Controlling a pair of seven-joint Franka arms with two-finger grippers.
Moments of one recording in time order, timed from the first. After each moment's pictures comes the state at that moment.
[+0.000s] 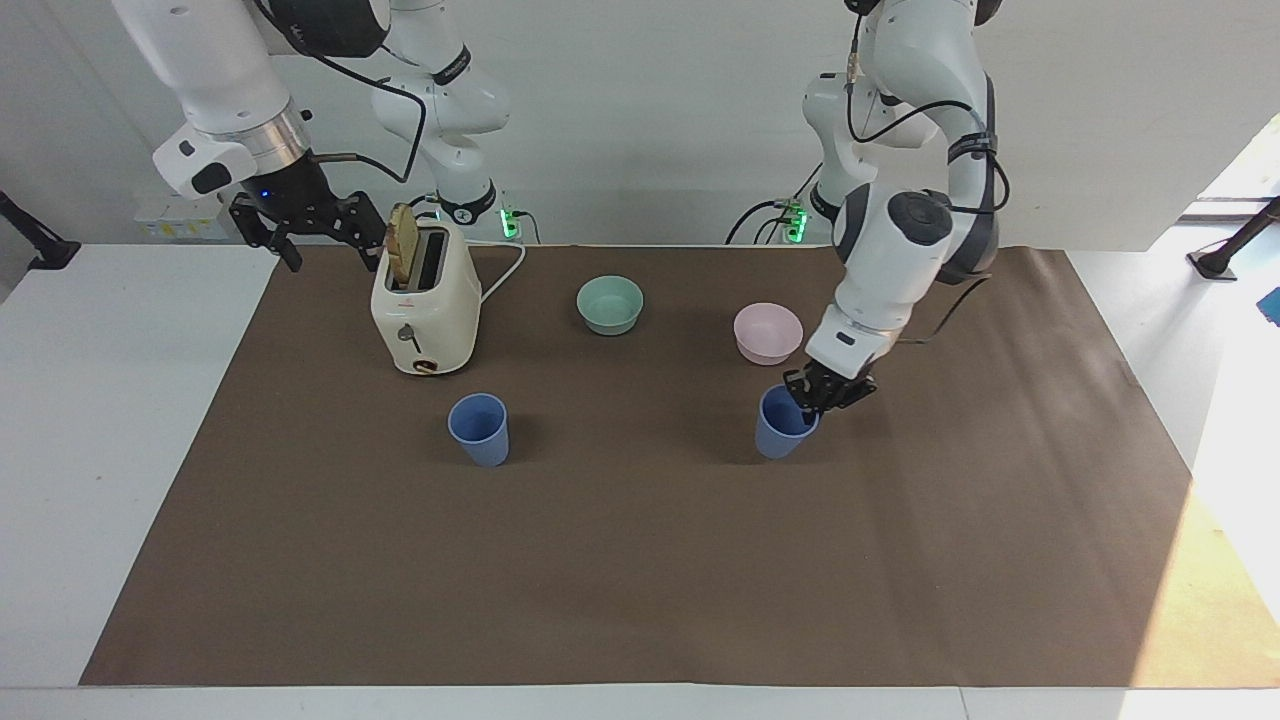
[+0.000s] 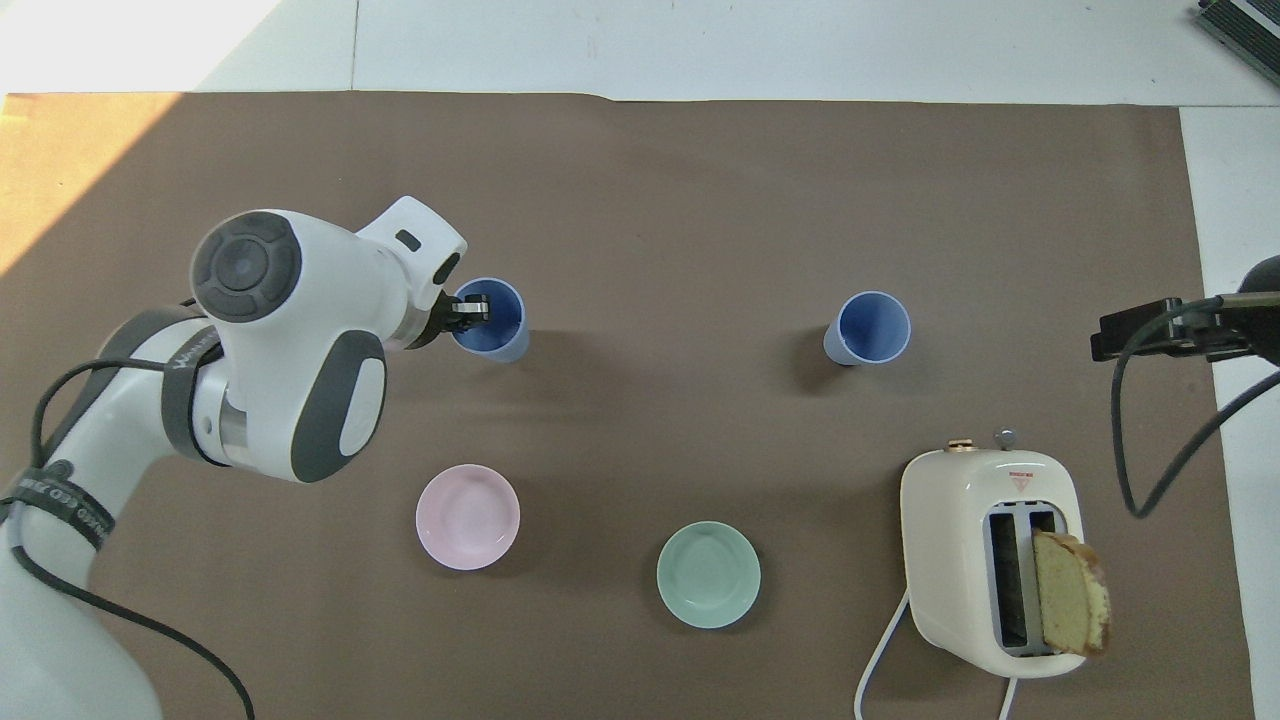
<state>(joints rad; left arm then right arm) -0.51 0.20 0.09 -1.91 -0.13 2.26 -0.36 0.03 -0.03 -0.05 -1.61 0.01 1.56 0.01</state>
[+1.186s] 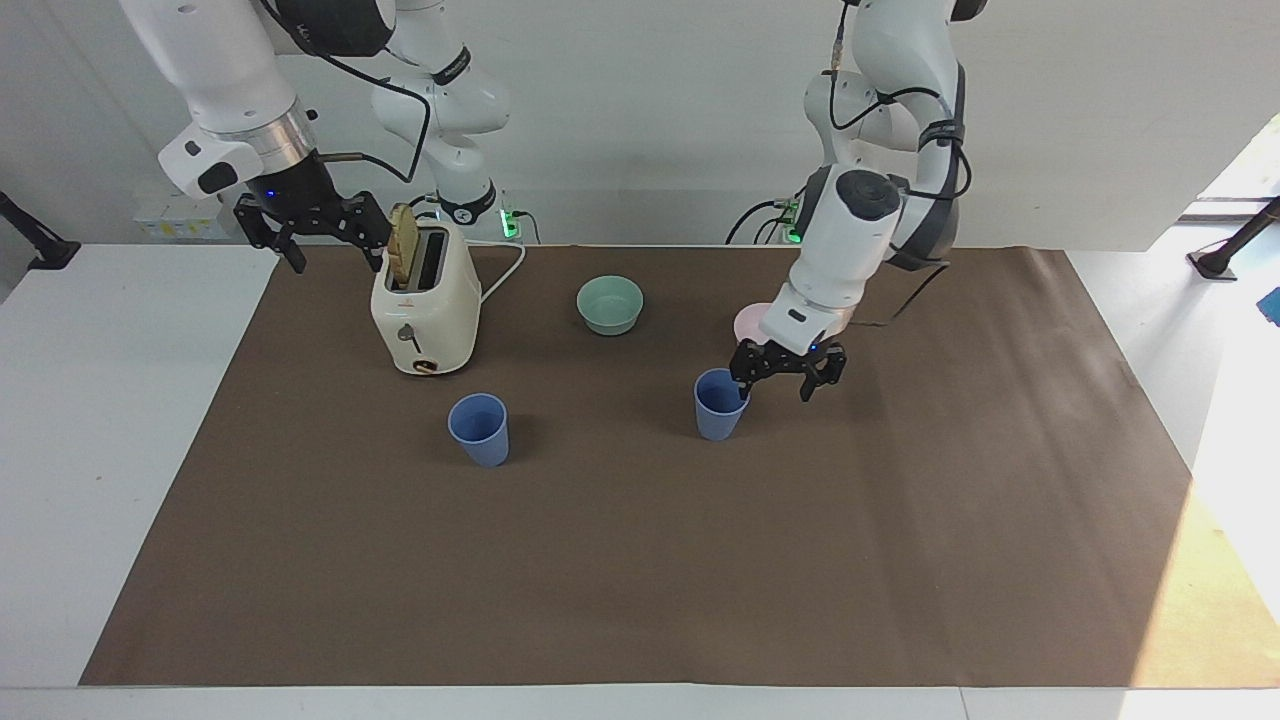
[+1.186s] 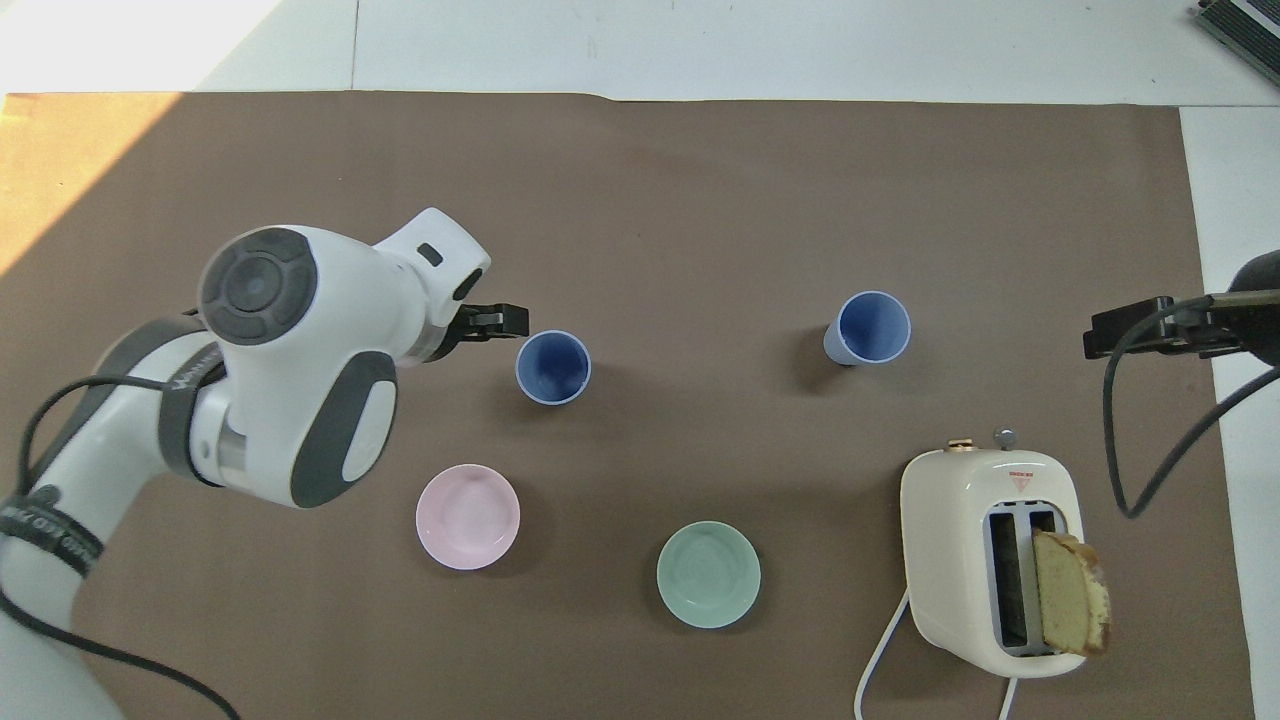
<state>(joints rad) -0.53 0.13 0.13 -1.91 -0.13 2.20 -0.29 0.03 -0.03 -0.04 -1.61 0.01 1.57 0.01</state>
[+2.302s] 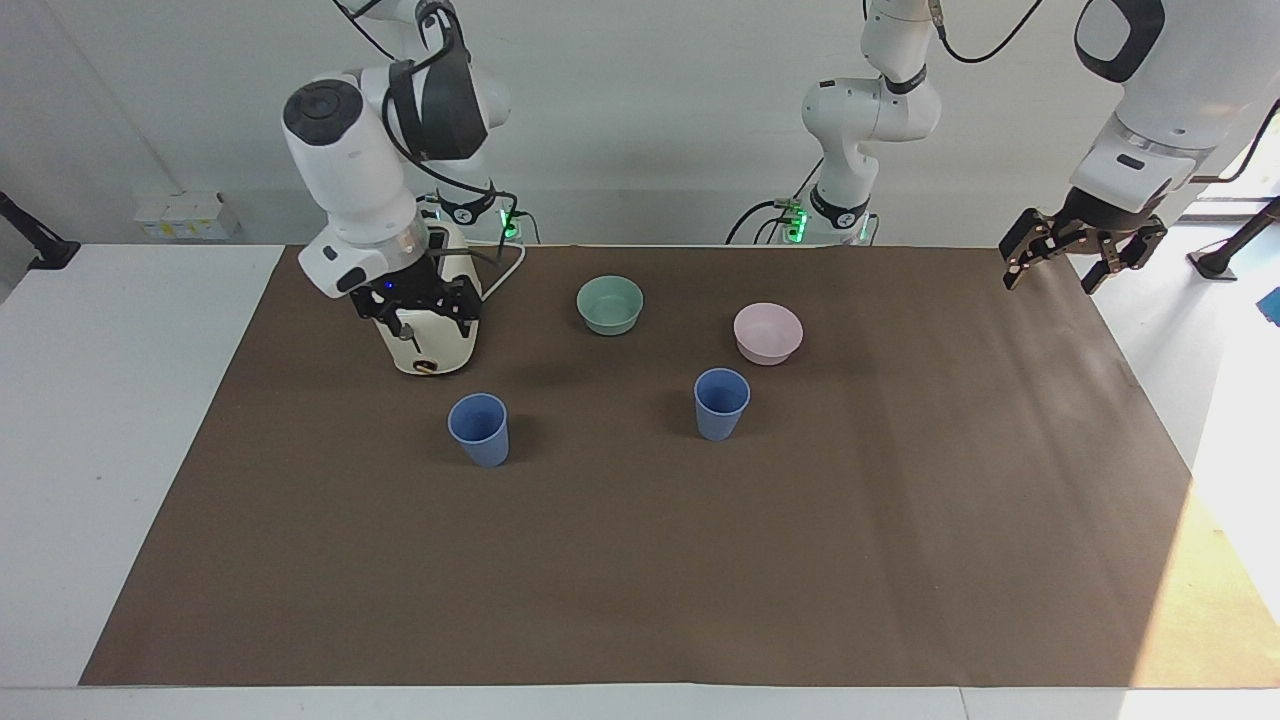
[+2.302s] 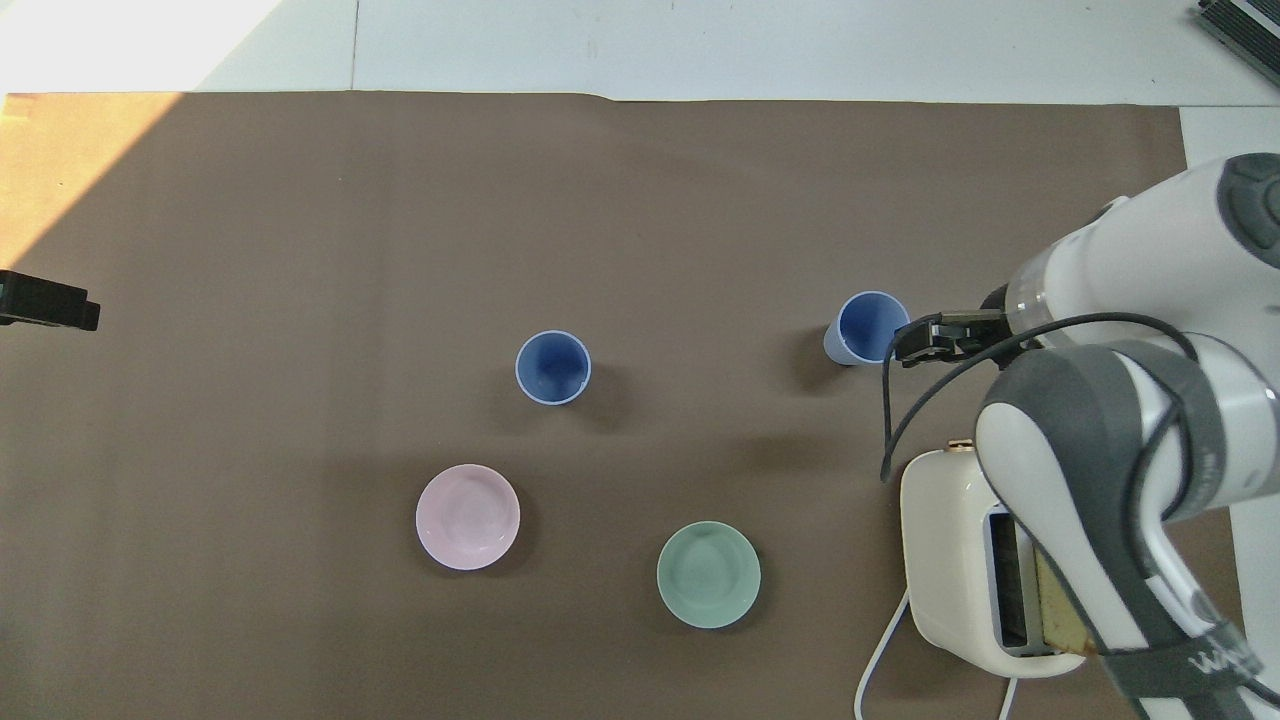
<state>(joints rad) -0.12 -0.01 0.15 -1.57 0.00 1.61 0.16 0.20 0.06 -0.03 -1.84 0.02 1.86 0.21</state>
